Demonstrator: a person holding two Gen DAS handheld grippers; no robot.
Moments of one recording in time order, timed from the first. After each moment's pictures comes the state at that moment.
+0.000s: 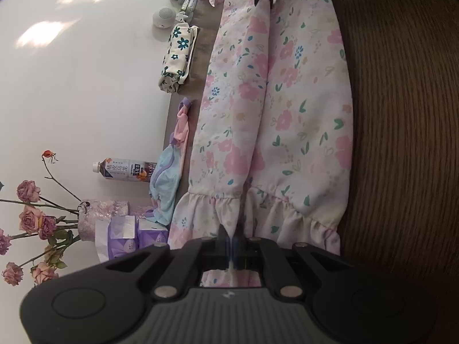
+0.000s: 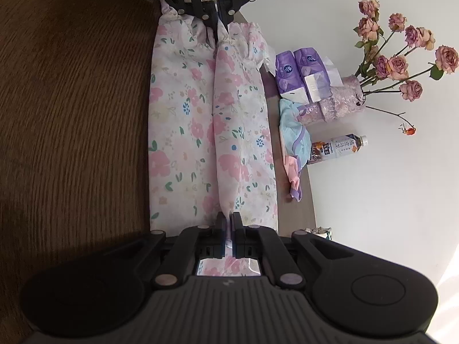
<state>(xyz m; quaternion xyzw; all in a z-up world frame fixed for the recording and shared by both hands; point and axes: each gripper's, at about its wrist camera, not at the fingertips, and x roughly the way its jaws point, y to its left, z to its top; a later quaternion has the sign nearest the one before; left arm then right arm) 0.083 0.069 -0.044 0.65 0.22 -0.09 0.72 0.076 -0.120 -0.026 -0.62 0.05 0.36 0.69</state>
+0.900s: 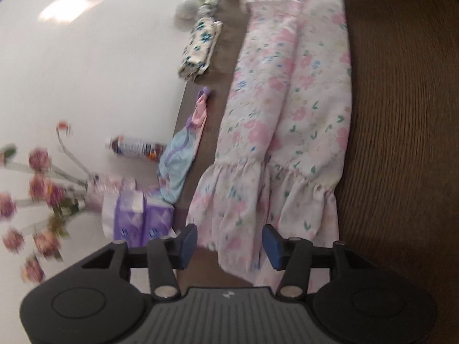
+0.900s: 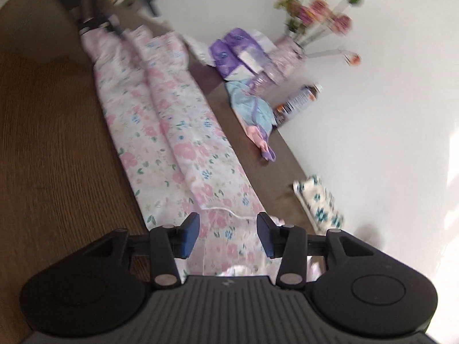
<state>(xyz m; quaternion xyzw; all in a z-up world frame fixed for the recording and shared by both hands) 0.052 0.095 0.013 0.57 0.26 -0.08 0.78 0.080 -0.180 0.031 -0.40 0.15 0.34 0.84</state>
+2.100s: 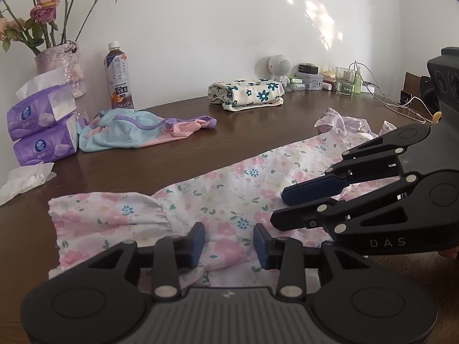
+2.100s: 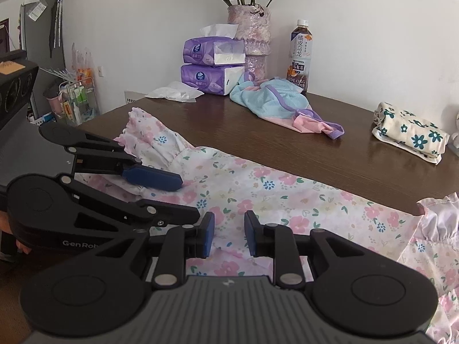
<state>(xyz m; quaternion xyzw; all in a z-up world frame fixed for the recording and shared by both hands) 0.118 0.102 0.014 0.08 0.30 -0.18 0.93 0.120 -0.062 0.013 -0.12 0.29 0.35 0.88</state>
